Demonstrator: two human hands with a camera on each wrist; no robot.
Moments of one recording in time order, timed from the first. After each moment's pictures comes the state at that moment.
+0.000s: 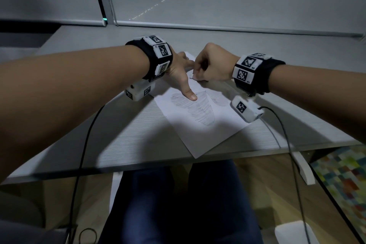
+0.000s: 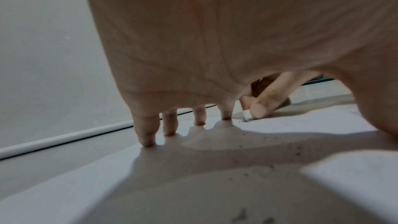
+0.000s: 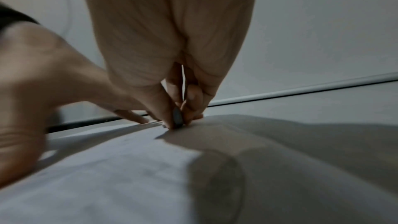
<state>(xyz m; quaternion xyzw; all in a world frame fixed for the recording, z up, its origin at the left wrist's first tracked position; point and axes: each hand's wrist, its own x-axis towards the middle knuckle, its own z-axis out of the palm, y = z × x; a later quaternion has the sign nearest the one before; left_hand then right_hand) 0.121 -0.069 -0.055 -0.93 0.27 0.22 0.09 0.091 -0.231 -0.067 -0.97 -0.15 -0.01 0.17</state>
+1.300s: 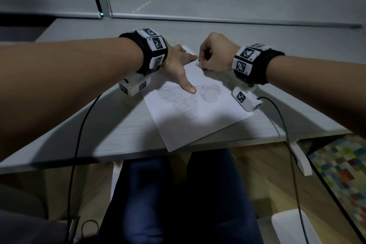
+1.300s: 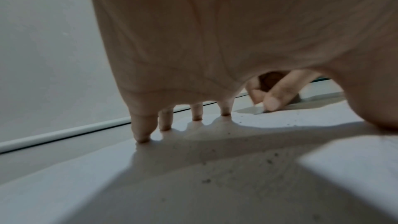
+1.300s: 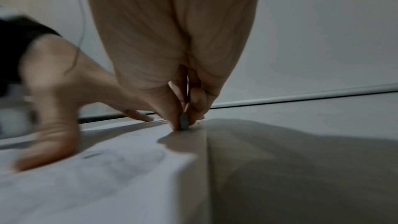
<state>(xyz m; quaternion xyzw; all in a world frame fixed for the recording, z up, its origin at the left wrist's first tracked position) 0.103 -0.068 -0.053 -0.94 0.26 0.19 0.06 0.091 -0.245 -0.069 -0.98 -0.10 -0.05 0.14</state>
